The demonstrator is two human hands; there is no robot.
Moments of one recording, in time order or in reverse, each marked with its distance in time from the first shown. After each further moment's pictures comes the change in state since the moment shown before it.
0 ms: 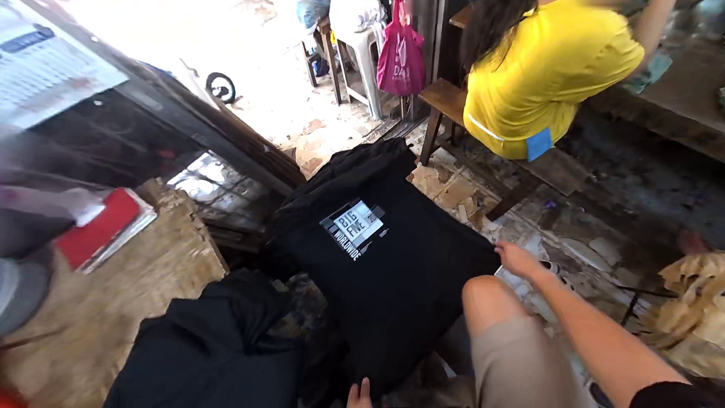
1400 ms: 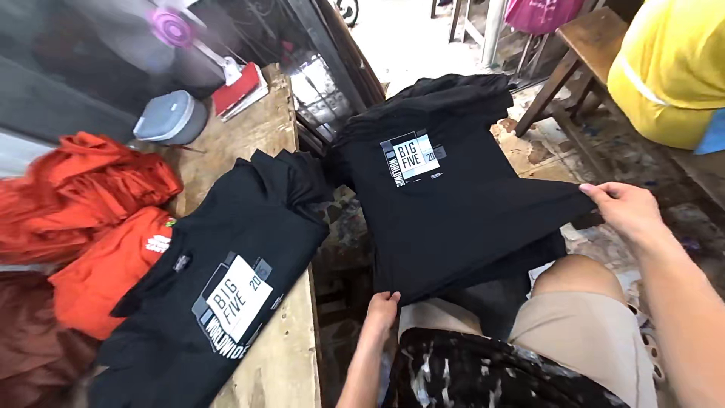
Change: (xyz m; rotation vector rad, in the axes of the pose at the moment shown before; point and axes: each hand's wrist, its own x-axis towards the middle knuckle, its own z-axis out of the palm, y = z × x) left_hand -0.046 0.018 0.083 0.184 0.163 0.038; right_hand 0.010 0.005 -0.049 0.425 0.391 -0.320
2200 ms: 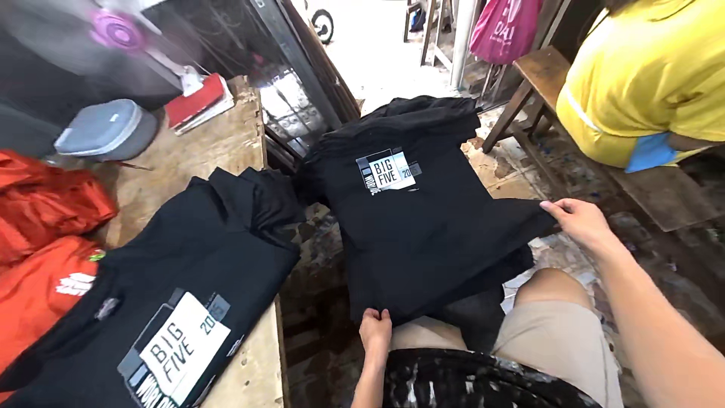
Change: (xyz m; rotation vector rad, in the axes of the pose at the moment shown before) left_hand 0.051 -0.019 0.062 0.059 0.161 0.004; right_hand 0.011 0.006 0.001 -0.036 -0.016 0.012
